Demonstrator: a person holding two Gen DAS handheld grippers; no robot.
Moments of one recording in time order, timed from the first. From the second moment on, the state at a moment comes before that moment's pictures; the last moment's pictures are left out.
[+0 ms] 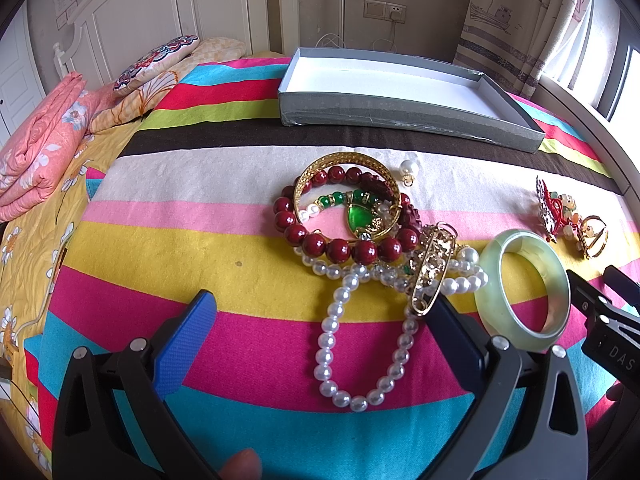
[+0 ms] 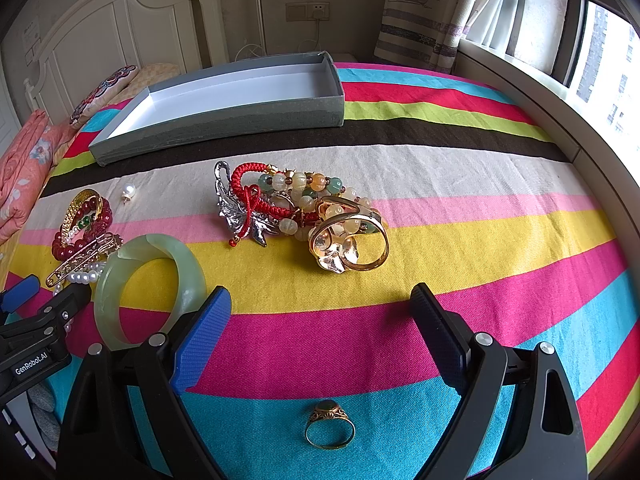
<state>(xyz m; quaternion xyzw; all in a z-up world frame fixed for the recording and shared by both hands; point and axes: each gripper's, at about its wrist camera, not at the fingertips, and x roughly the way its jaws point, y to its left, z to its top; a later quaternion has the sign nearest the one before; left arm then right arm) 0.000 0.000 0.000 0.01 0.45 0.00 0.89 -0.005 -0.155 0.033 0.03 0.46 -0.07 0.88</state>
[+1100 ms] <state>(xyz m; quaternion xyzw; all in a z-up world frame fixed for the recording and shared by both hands) 0.000 0.000 0.000 0.01 0.45 0.00 0.89 -0.004 -0.154 0.037 0.01 0.48 -0.02 0.88</state>
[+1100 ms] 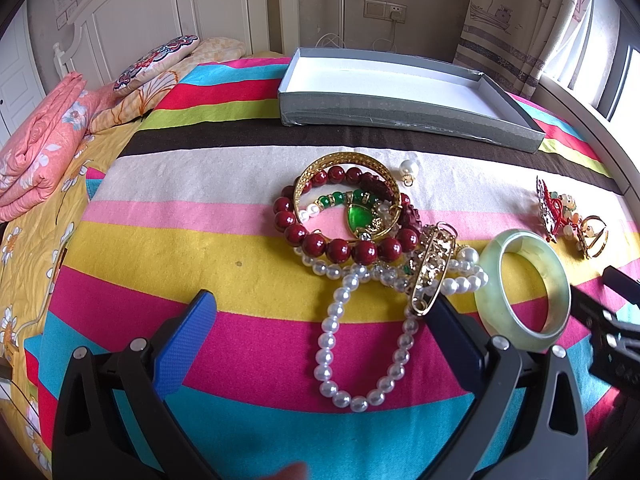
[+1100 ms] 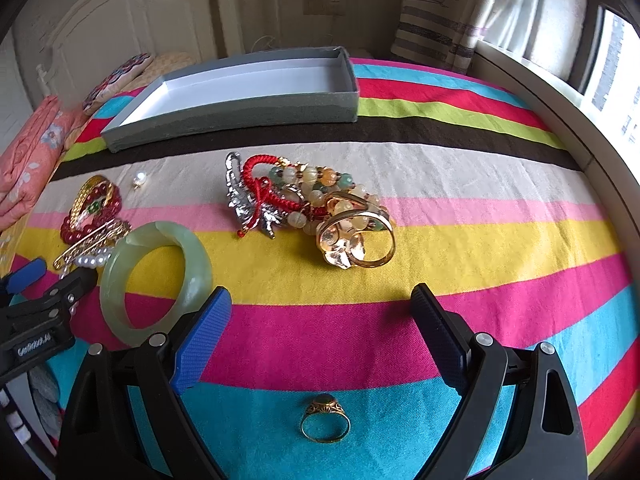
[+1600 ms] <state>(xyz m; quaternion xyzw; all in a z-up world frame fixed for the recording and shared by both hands) -0.078 0.113 0.075 -0.09 0.35 0.01 0.93 -0.049 -0.089 0.082 -0.09 0.42 0.22 0.88</state>
